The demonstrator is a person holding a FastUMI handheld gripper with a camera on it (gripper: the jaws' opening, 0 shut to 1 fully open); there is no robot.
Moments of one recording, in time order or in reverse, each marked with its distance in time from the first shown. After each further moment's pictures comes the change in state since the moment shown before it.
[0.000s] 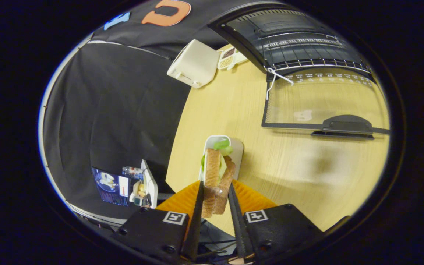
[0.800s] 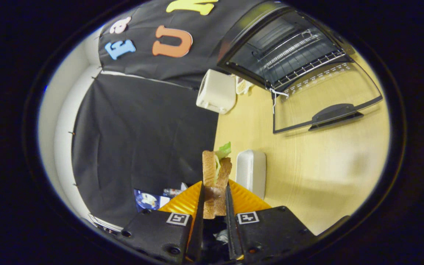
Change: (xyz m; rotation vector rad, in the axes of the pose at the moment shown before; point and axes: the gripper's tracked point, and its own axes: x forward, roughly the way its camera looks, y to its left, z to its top) arm -0.093 0.032 0.026 0.173 -0.277 0.345
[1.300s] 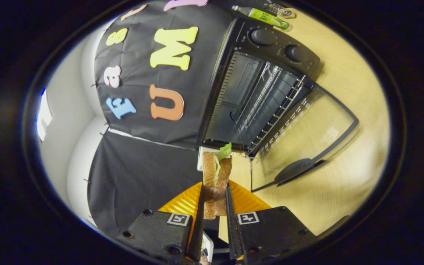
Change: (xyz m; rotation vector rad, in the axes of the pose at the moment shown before) arm -0.040 -0.058 0.114 0.166 -0.463 0.059
